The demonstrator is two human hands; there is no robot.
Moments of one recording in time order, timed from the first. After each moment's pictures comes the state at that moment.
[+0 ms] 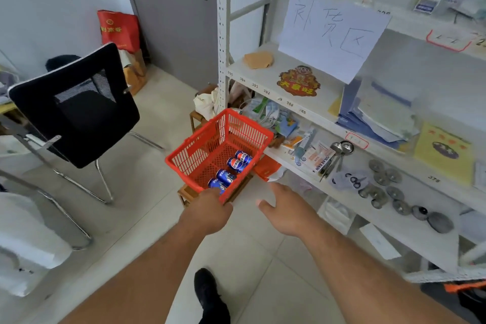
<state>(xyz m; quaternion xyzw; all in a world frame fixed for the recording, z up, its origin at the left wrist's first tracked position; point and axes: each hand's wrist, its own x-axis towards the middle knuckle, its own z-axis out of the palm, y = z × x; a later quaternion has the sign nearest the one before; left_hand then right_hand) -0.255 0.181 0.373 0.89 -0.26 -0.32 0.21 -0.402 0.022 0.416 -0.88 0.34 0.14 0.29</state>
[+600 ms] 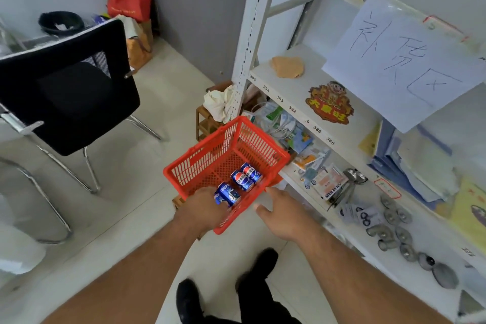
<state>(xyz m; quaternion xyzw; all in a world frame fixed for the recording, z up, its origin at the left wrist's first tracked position) -0.111 0.123 0.347 0.87 -0.22 -0.37 0.23 -0.244 -0.041 0.413 -0.89 0.30 0.19 0.29</state>
